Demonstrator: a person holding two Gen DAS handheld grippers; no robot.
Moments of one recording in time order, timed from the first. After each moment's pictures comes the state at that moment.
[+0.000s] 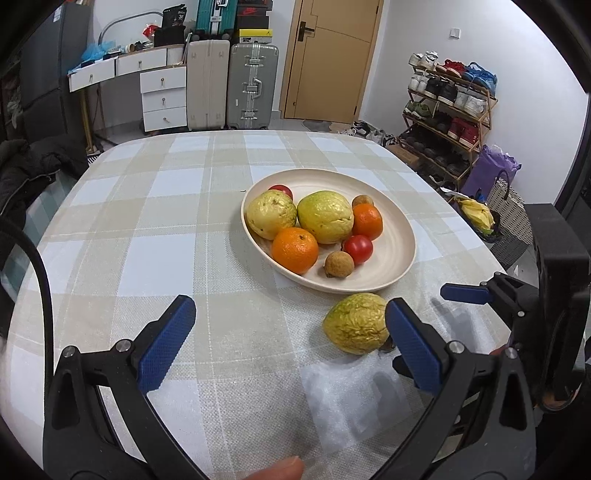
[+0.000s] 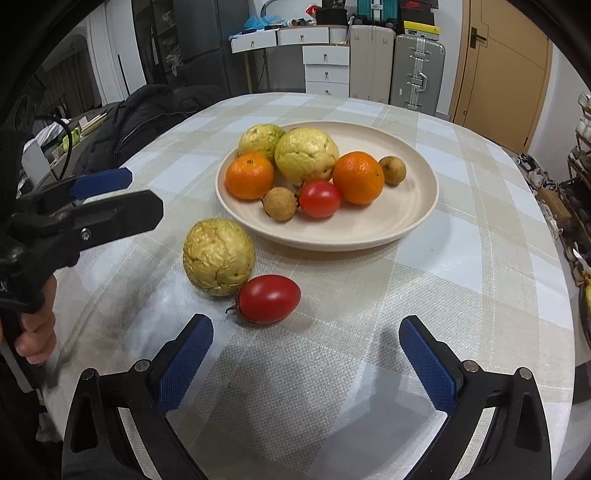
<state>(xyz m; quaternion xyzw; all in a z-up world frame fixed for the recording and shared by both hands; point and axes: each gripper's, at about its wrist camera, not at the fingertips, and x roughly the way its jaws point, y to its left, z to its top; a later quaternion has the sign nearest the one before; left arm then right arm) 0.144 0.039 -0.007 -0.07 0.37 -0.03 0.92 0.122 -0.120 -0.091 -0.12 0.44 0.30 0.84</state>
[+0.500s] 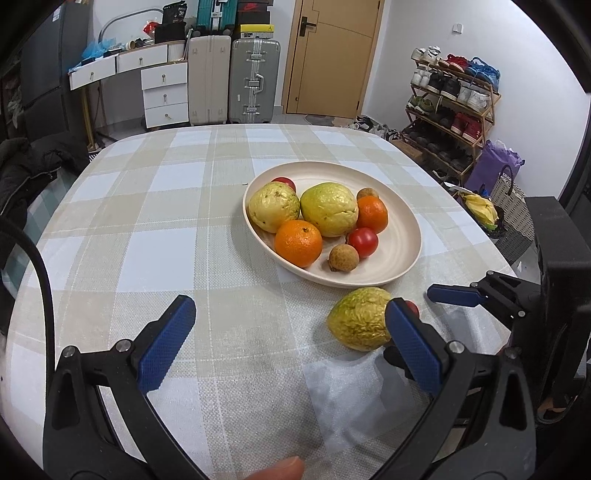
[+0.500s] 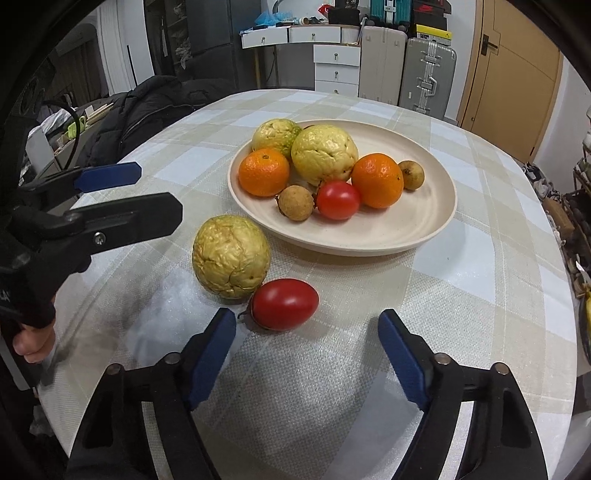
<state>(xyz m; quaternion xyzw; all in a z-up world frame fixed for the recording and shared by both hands) 0.147 0.037 -0.013 -0.07 0.38 -0.02 0.92 0.120 -0.108 -0.095 -0.13 0.43 0.31 0.84</state>
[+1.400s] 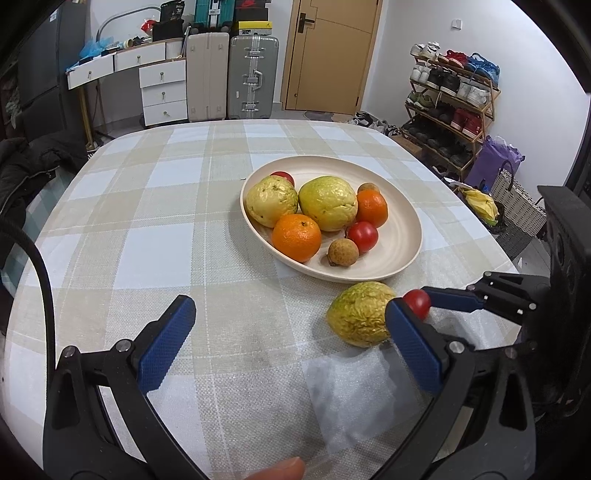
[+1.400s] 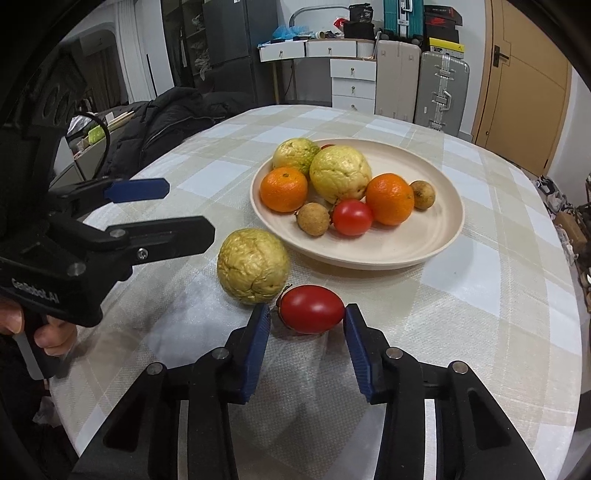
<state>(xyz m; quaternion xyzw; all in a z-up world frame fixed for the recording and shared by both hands) 0.149 0.034 -0.019 -0.06 0.39 -0.02 0.92 0.118 -0.113 -0.085 -0.12 0.40 0.34 0.84</state>
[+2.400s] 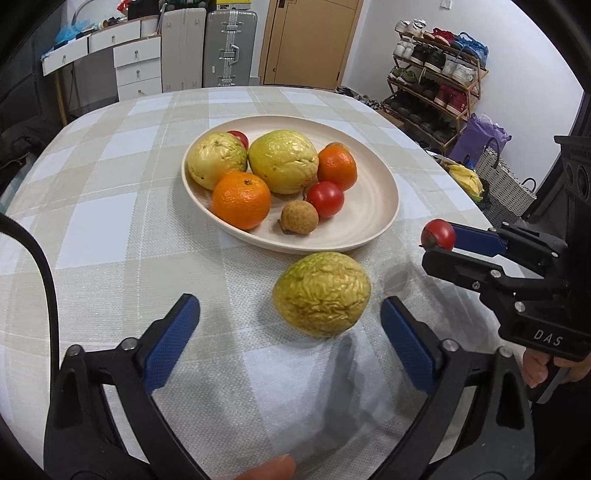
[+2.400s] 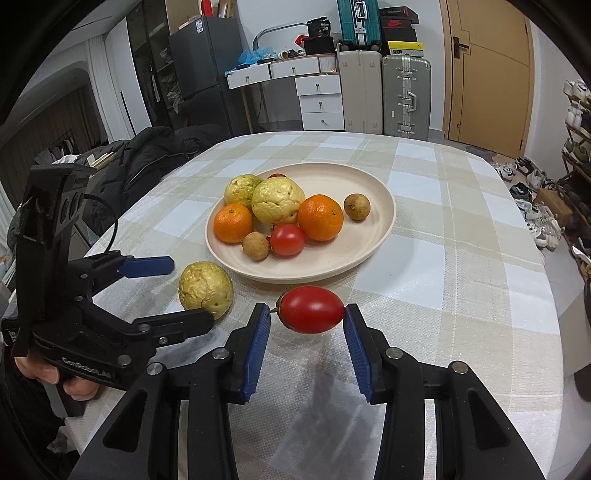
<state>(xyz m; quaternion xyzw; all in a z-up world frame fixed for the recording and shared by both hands) 0.169 0.003 -0.052 -0.07 0.44 -0.07 0.89 0.132 -0.161 -0.067 -0.06 0.39 0.31 0.87</state>
